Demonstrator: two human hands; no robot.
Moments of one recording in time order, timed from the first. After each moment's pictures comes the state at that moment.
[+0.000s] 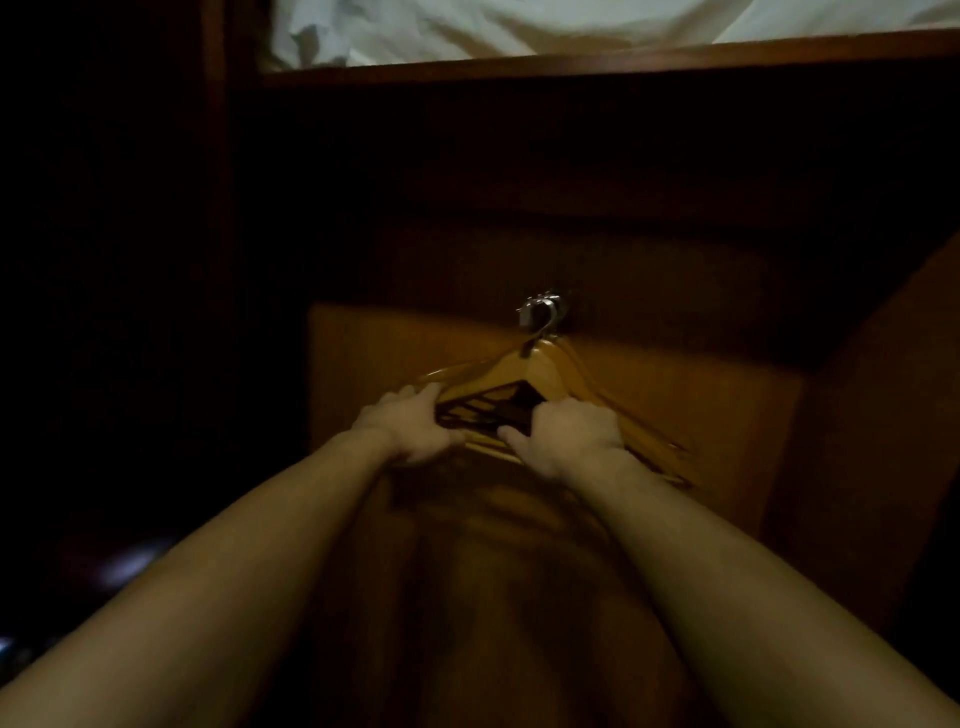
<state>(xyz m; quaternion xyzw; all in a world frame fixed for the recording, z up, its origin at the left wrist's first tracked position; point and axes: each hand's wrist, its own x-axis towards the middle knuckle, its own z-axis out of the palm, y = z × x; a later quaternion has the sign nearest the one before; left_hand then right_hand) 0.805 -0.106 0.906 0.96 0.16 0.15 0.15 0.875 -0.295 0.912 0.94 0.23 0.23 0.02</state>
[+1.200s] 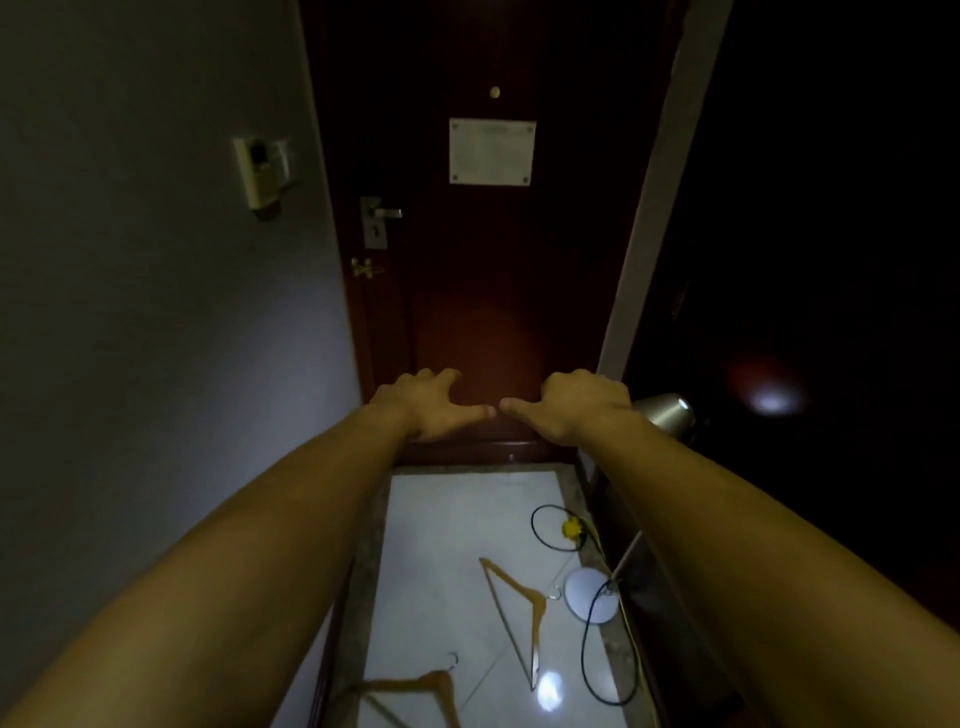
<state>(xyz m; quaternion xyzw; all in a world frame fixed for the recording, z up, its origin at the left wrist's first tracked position) 0.124 0.104 0.725 0.73 0.66 0.02 0.14 0.323 0.094 0.734 0.69 0.72 0.02 0.00</state>
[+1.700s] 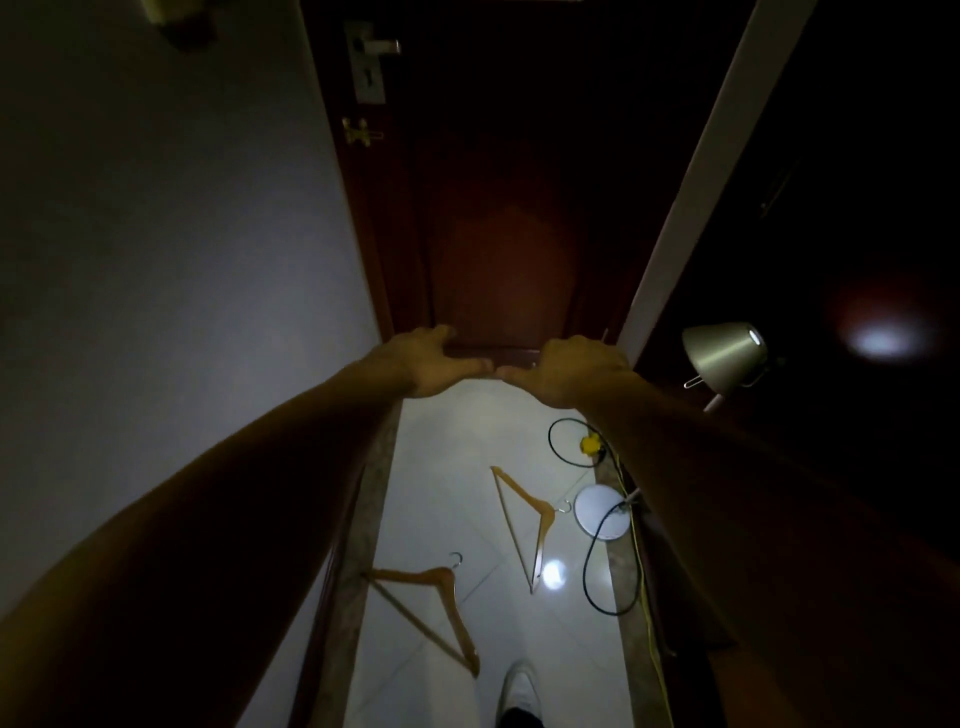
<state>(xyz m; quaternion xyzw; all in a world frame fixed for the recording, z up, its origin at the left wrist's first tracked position) 0.147 0.217 0.611 0.67 0.69 0.05 0.28 0.342 0.226 0.612 0.65 0.75 -0.11 0.06</state>
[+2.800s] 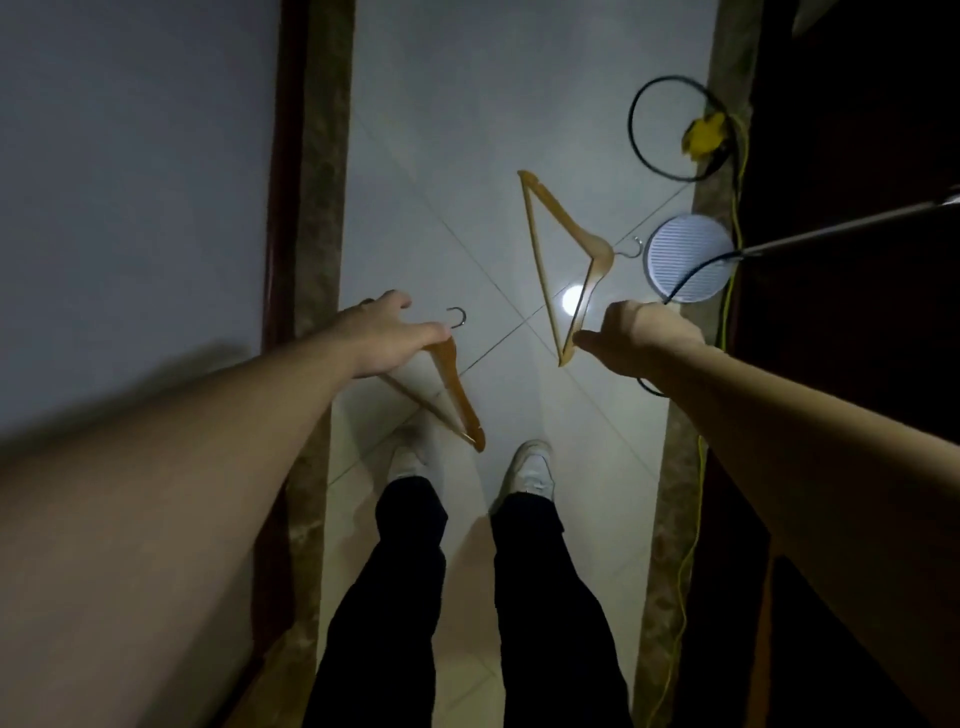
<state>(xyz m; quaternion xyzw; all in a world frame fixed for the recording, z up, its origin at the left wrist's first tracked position) 0.103 0.257 0.068 0.44 0.72 -0.12 0.52 0.388 0.304 0.026 0.63 0.64 -0.28 0.33</state>
